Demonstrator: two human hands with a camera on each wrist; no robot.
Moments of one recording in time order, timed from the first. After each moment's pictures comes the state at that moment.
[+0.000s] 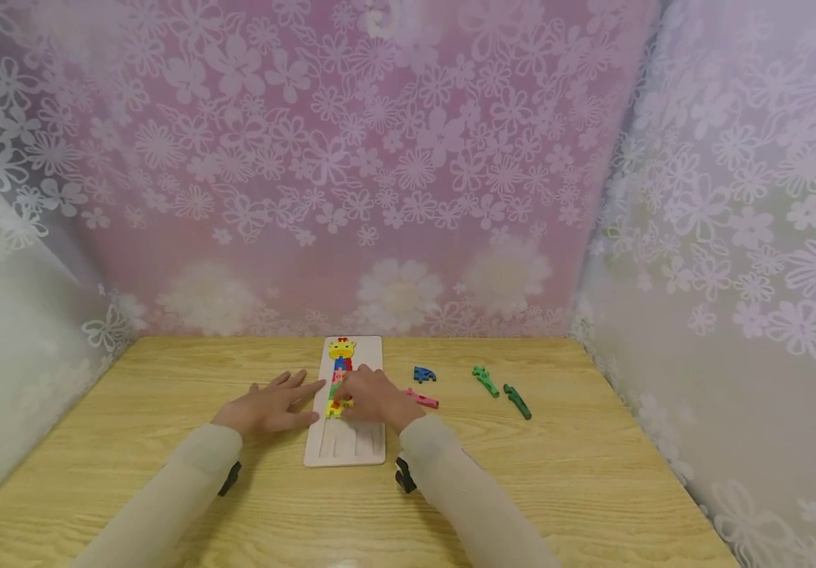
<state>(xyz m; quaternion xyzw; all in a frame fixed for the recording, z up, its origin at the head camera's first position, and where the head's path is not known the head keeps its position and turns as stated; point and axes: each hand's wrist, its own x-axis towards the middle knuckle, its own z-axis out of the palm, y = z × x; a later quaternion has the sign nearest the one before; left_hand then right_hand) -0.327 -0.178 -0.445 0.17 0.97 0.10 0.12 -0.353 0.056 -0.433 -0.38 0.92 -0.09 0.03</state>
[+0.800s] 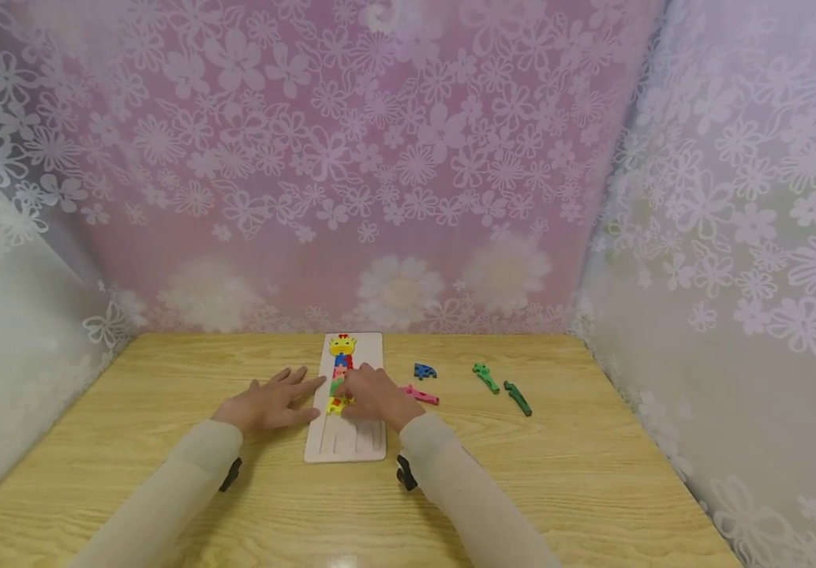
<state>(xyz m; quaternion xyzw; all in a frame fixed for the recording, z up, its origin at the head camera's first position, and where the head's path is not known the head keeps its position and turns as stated) -0.326 -0.177 -0.446 0.18 0.97 0.10 0.12 -0.351 0.057 -0.436 -0.37 0.93 -0.07 0.03</state>
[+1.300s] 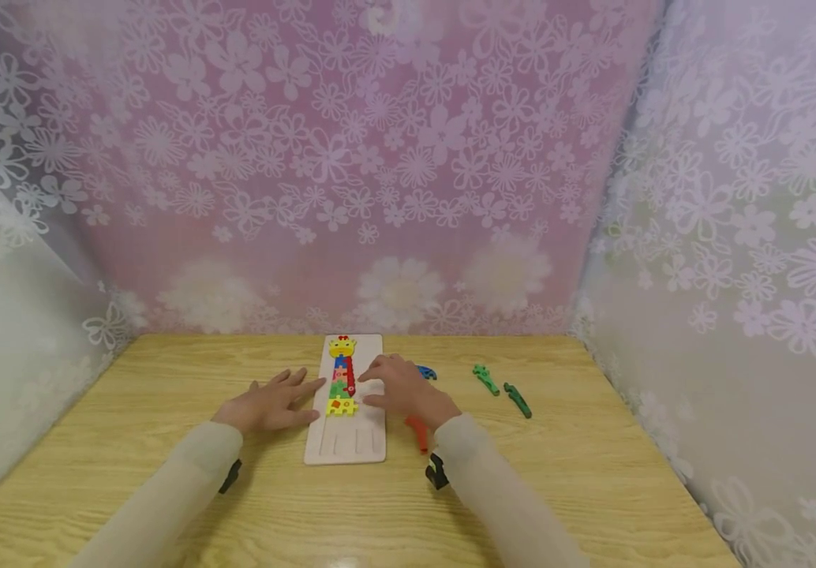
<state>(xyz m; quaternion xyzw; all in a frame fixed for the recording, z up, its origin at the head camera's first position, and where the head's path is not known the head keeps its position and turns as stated) -0.324 -0.177 -0.442 0.17 0.97 0.10 0.12 -0.353 0.107 -0.425 -0.36 0.92 -0.17 0.00</state>
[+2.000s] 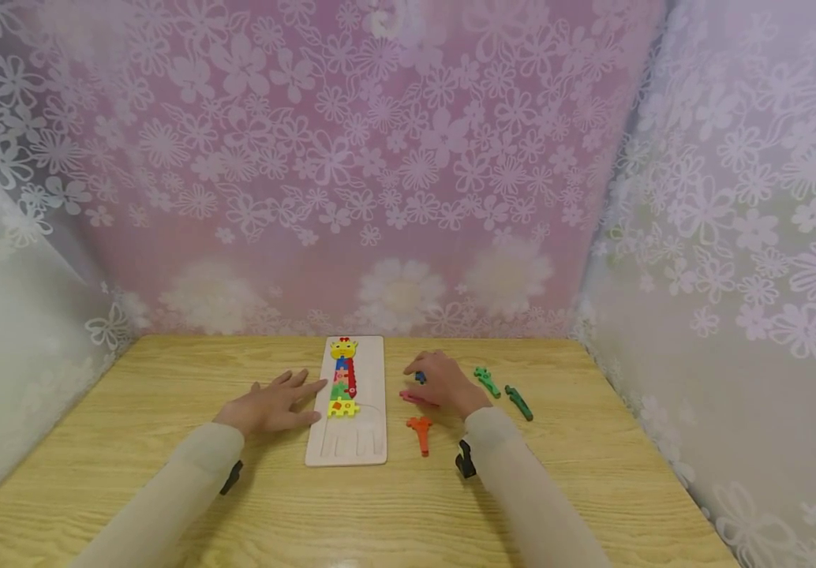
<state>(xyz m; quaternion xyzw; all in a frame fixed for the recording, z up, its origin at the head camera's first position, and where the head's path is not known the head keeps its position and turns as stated) -0.324 -0.179 -0.445 0.18 0.97 0.10 0.11 -0.382 0.170 -0.437 -0.35 0.93 -0.13 -0.05</state>
